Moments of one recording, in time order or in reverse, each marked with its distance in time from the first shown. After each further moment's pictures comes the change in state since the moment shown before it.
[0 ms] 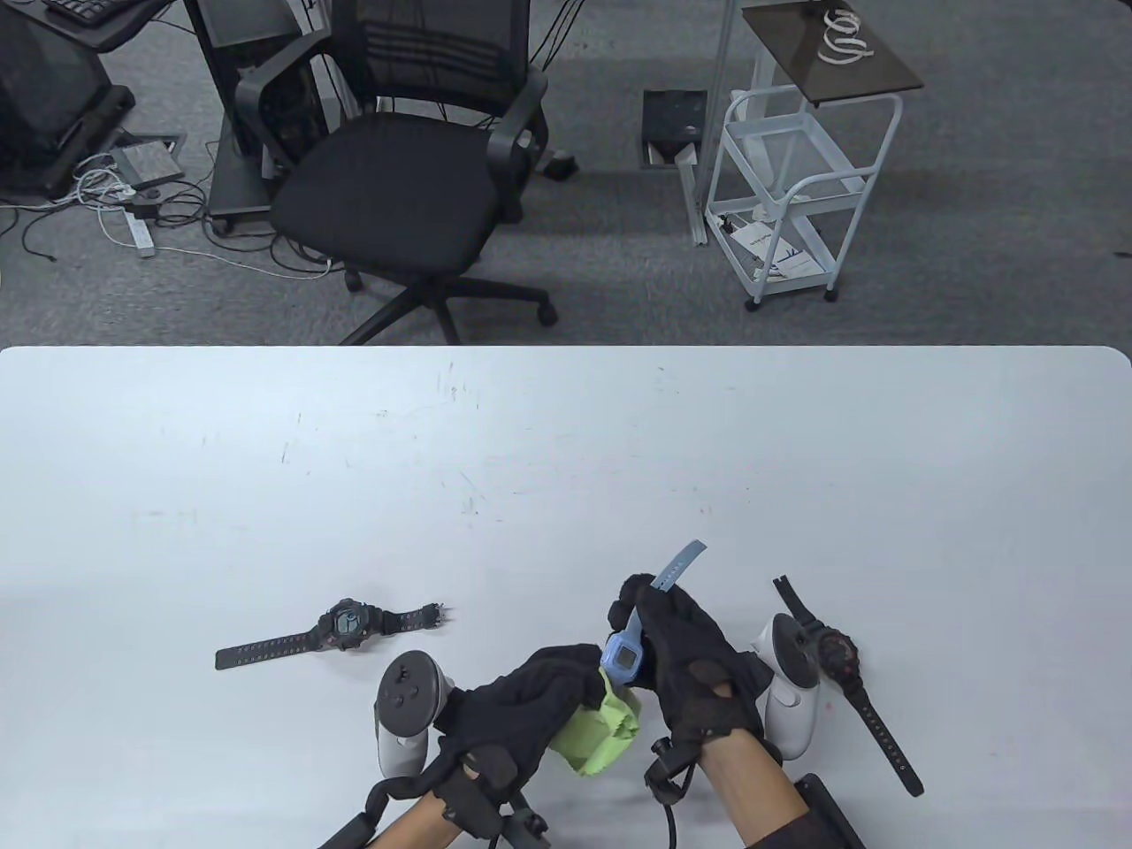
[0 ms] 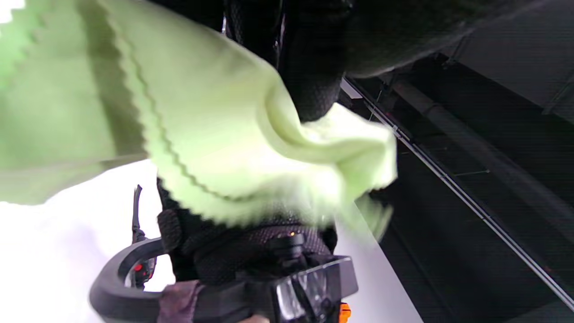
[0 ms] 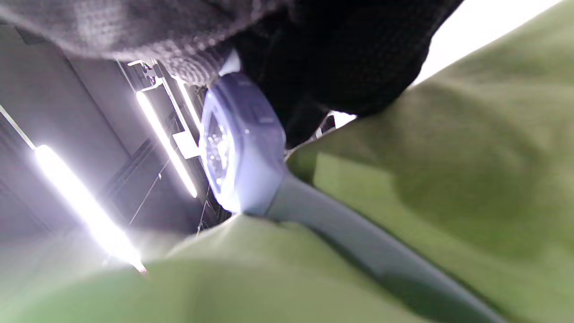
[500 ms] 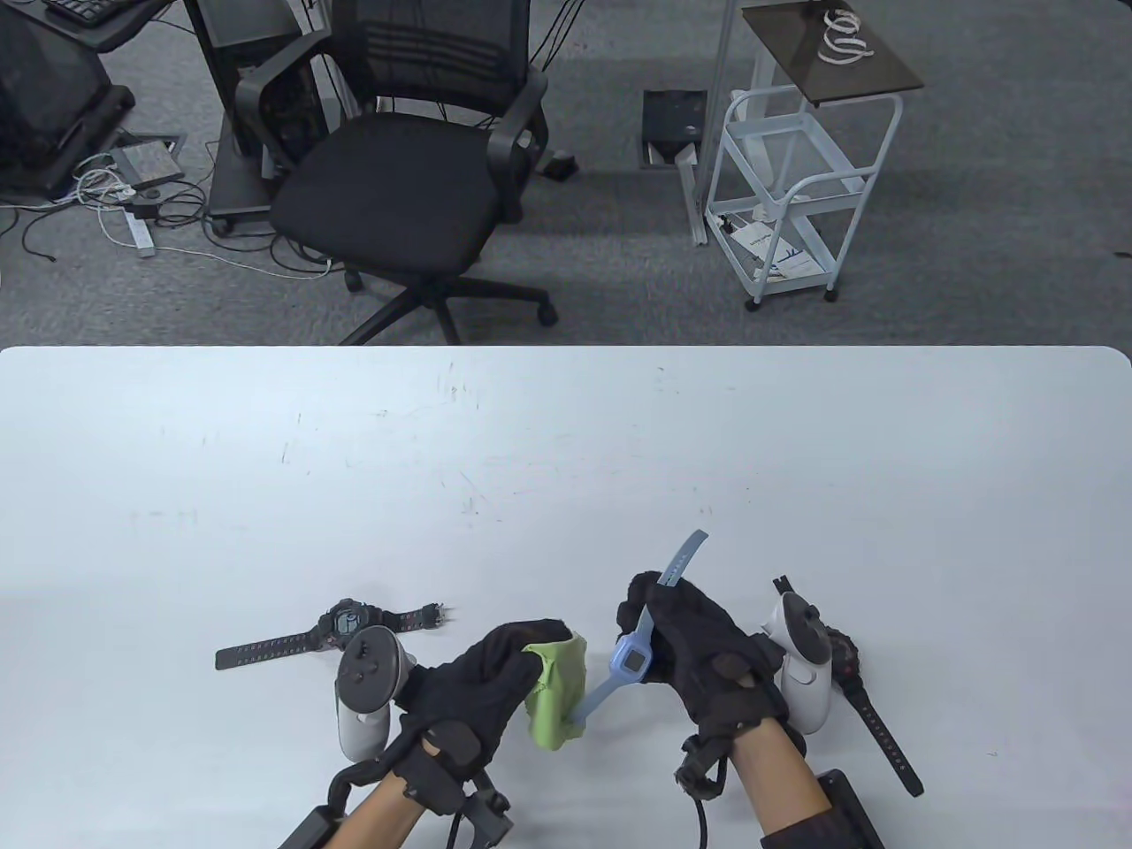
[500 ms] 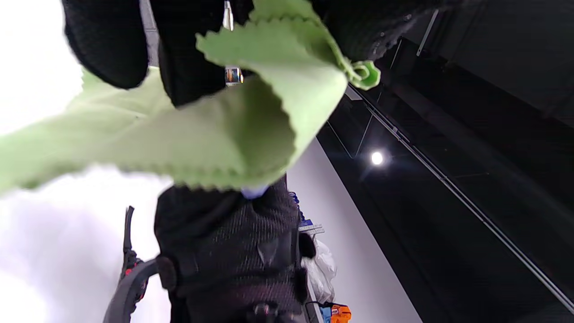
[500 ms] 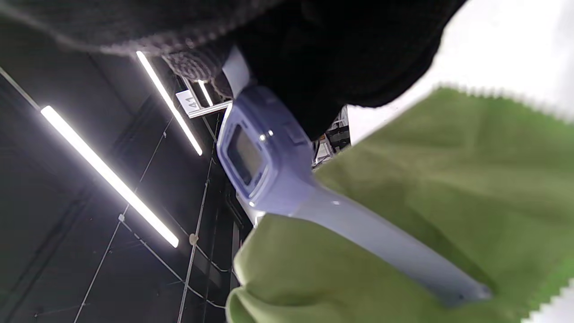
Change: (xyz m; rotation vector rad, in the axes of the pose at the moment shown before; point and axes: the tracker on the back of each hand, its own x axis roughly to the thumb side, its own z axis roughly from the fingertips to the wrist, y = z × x) left_hand 0.019 0.022 -0.001 -0.004 -0.007 -0.005; right_hand 0.010 -0.012 -0.009 0.172 0.000 0.007
